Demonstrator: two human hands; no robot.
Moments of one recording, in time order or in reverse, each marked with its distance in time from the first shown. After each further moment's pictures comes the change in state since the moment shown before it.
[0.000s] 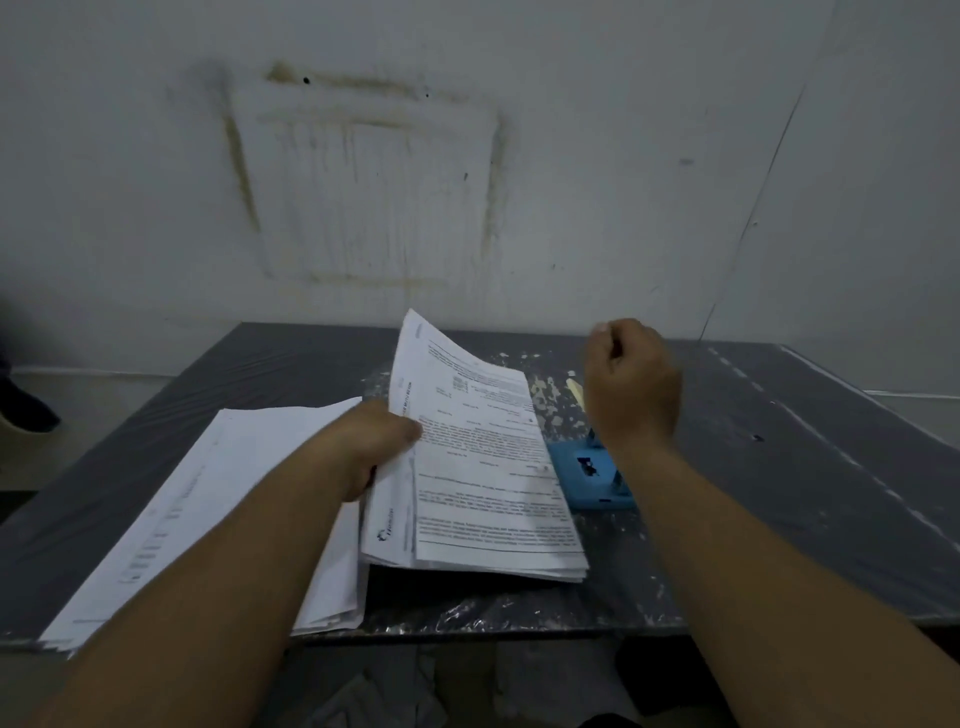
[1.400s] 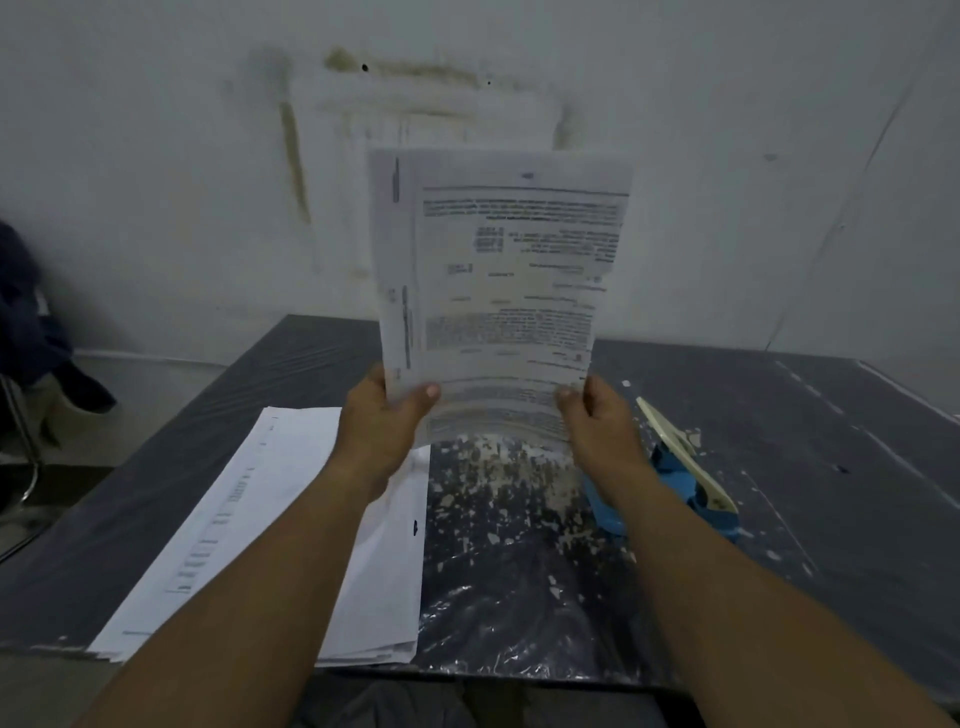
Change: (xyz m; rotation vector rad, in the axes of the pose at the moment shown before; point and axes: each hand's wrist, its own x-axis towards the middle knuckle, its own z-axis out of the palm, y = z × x) left_hand 0.039 -0.026 -0.036 -0.245 0.300 0.463; right_hand -0.035 -0.003 0.080 0.493 -0.606 0.396
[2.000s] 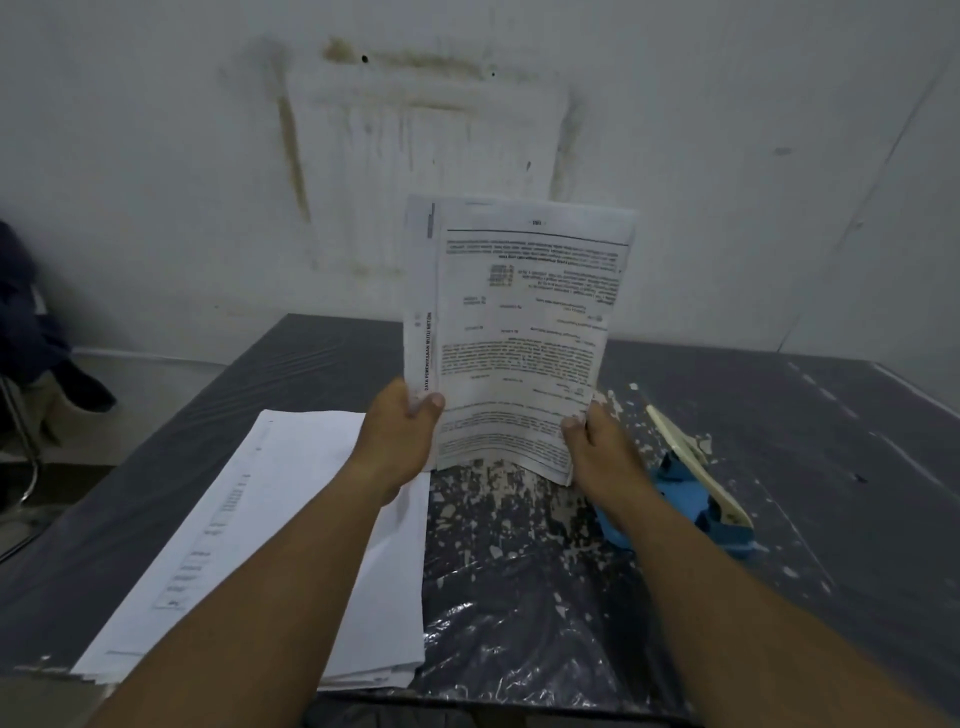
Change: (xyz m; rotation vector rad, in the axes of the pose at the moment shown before) left_hand 0.016 -0.014 0.014 0.166 -0.094 -0.040; right_hand 0.003 0.023 0.002 -0.191 -0.106 0.095
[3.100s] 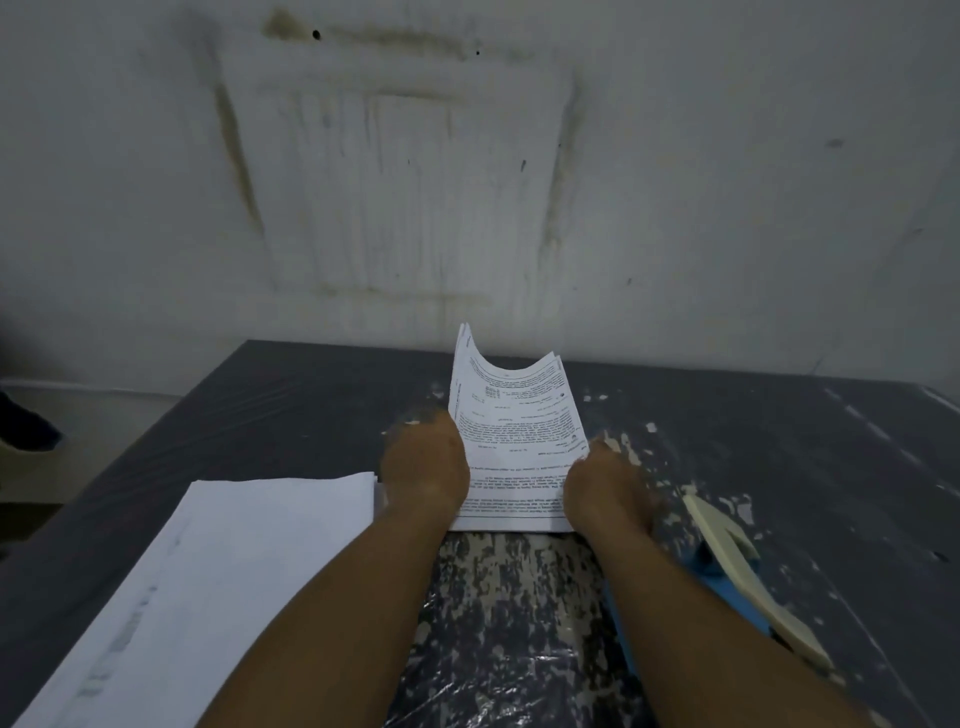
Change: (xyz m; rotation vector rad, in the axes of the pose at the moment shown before) left_hand 0.109 -0.040 0.077 0.995 0.093 0.050; right_hand 0.100 0.023 0.024 -0.615 0.184 0.401
